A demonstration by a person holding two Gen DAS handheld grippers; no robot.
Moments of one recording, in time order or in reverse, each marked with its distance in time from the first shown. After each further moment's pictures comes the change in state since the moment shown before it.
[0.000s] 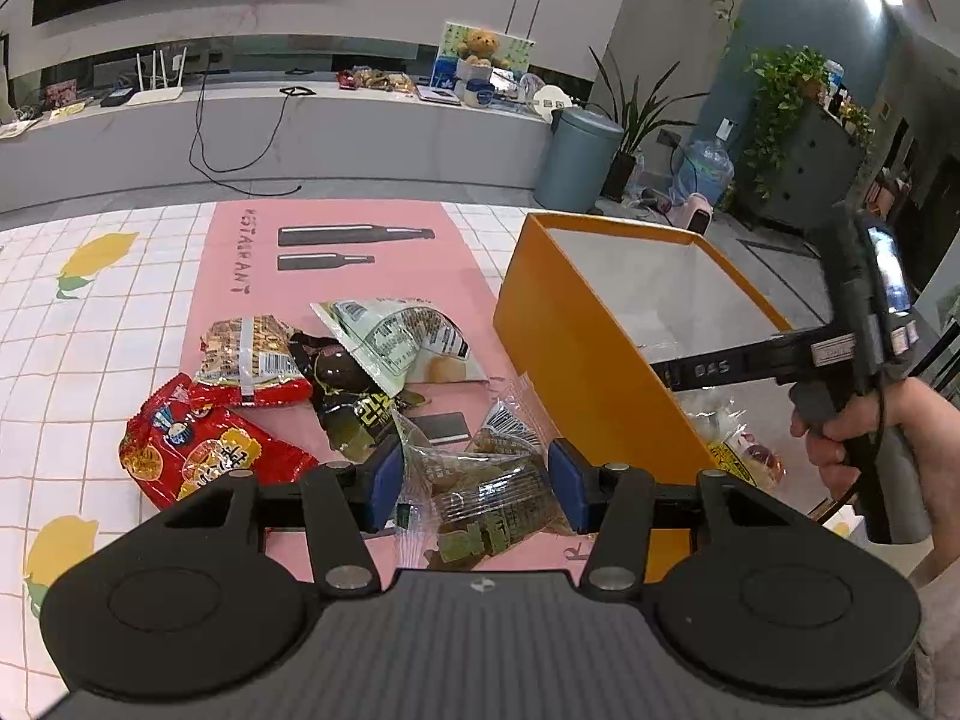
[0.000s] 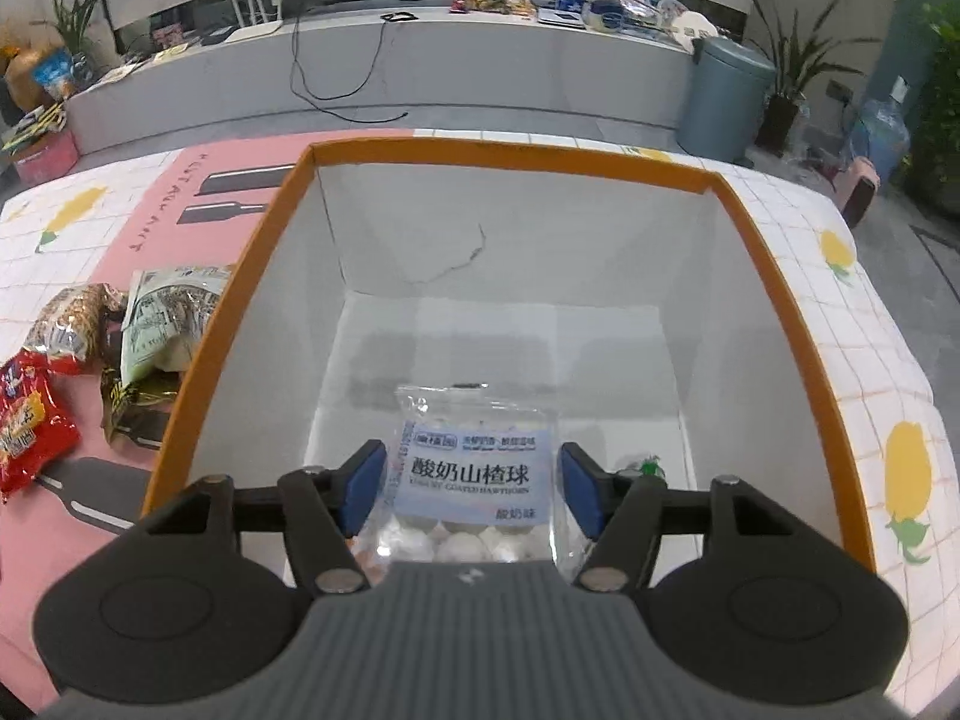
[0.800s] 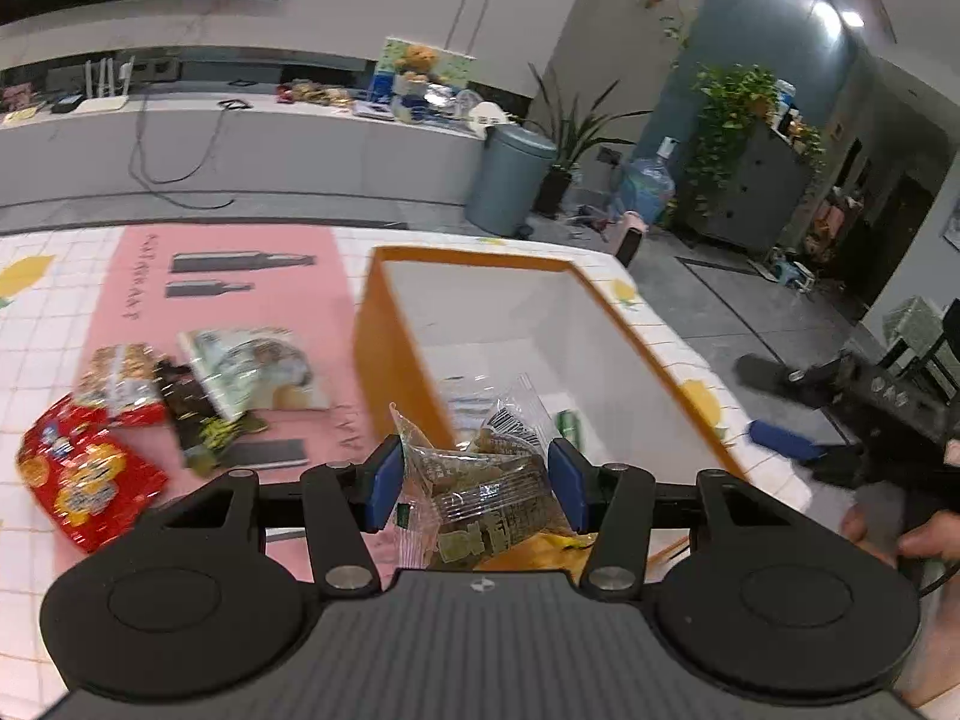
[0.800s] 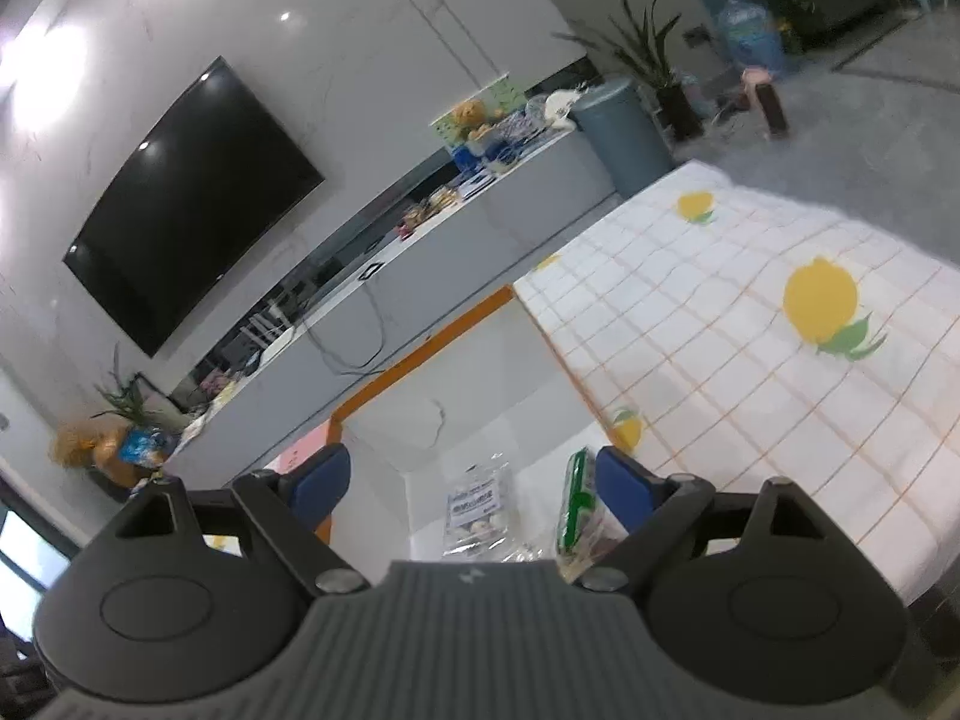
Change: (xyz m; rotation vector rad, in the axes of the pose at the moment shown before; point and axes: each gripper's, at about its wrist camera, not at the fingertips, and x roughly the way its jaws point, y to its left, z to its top) left arm -0.008 -0.090 0.019 -0.007 -0.034 -0.113; right arm -0.136 -0.119 -0.097 0.626 -0.371 0.287
